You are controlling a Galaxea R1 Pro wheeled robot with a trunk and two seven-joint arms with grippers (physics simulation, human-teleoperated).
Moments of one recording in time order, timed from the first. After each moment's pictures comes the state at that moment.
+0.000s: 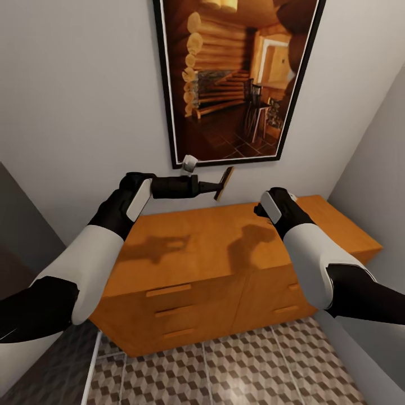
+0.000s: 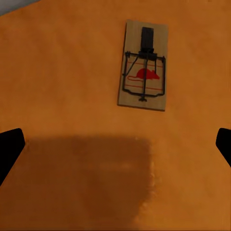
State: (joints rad) left arm -1.31 -0.07 -0.23 -0.79 0.43 0.87 -1.06; right arm -1.36 0.08 -0.09 -0.44 -0.22 0.72 -0.56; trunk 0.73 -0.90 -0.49
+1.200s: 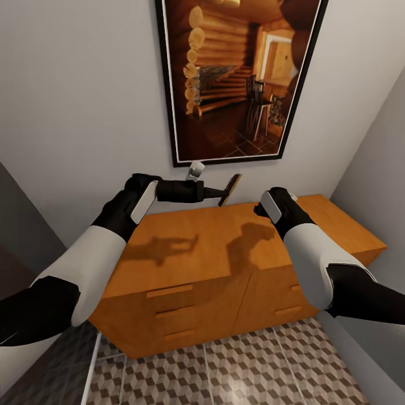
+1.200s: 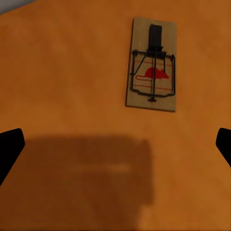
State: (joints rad) left arm -1.31 -0.07 -0.30 -0.79 0.43 0.87 -1.08; right arm -1.36 0.08 -0.10 -0.45 -0.22 0.72 -0.56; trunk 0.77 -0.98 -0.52
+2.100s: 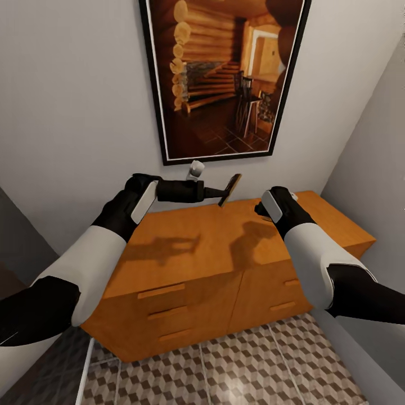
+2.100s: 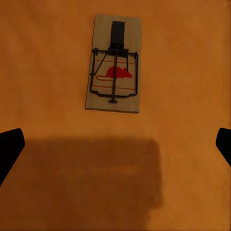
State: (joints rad) left arm -1.31 -0.07 -0.30 -0.79 0.43 0.87 -1.08; right arm -1.36 0.08 -0.10 -0.46 -0.22 0.72 -0.56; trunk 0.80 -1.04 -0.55
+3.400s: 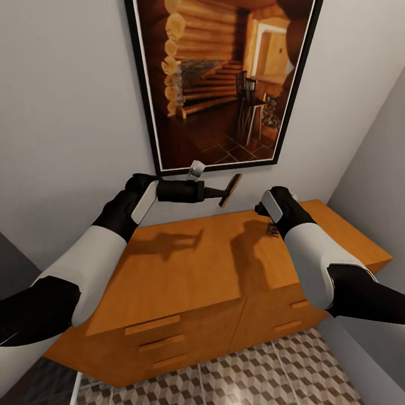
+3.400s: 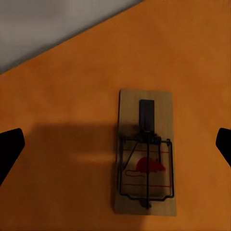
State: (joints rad) left arm -1.31 -0.07 -0.31 -0.79 0.43 0.87 -1.08; right arm -1.36 0.08 -0.10 -0.46 -0.23 0.72 -0.56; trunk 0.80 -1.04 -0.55
